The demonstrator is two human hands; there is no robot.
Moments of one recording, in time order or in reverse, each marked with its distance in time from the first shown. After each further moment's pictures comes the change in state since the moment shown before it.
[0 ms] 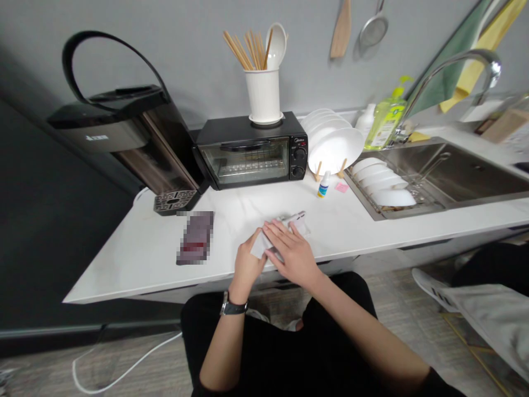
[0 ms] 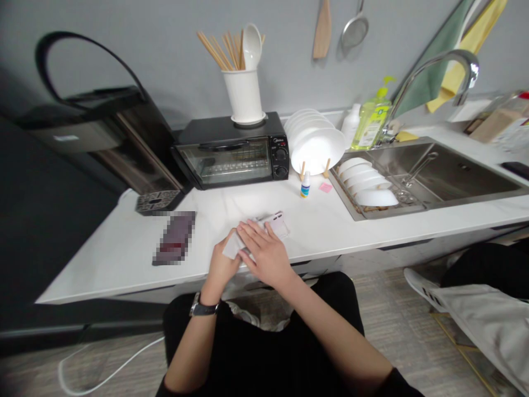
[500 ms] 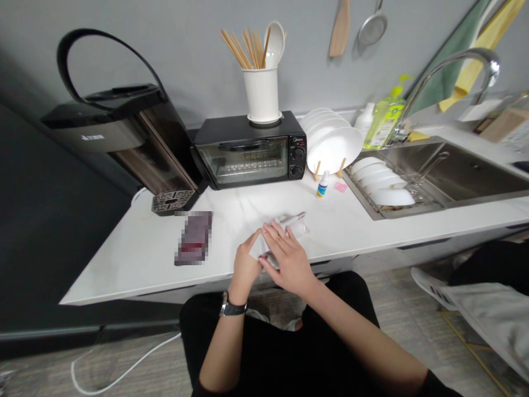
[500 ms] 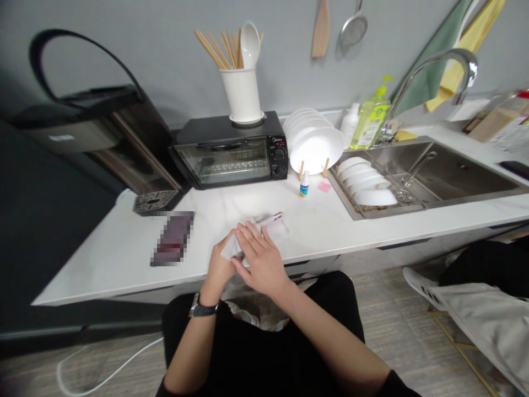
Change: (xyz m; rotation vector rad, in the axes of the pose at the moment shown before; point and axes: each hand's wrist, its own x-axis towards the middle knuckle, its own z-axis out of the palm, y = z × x) left_hand 0.000 0.004 -0.001 -0.074 0.010 0.041; right_hand -0.006 -0.006 0.004 -0.010 -0.001 0.016
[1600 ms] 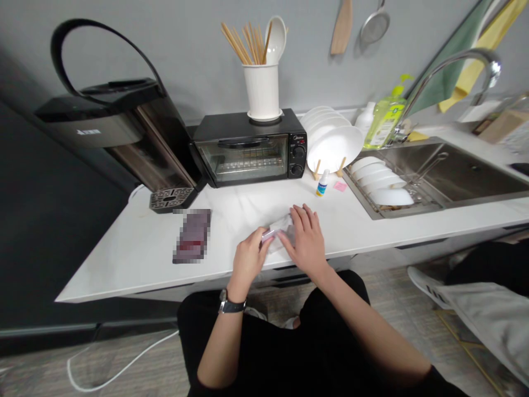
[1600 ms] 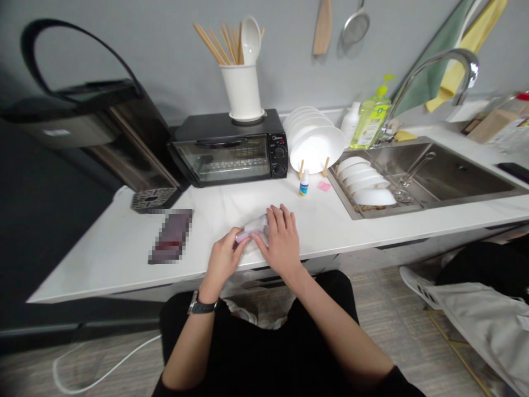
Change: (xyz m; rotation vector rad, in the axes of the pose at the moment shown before) left_hand 0.006 0.009 0.000 0.147 -0.023 -0.050; right_hand 0.006 0.035 -0.012 -0.135 0.124 0.252
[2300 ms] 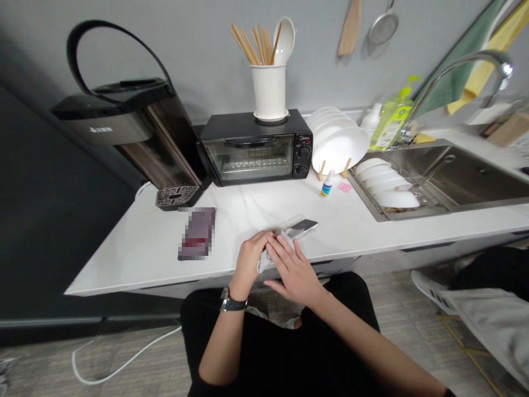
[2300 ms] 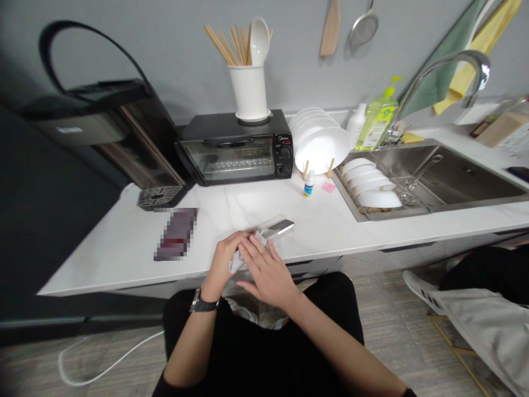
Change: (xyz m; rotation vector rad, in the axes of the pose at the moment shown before) left_hand -0.002 0.001 -0.012 -0.279 -0.088 0.131; right_hand -0.055 -0.025 0.015 -0.033 -0.215 -0.391
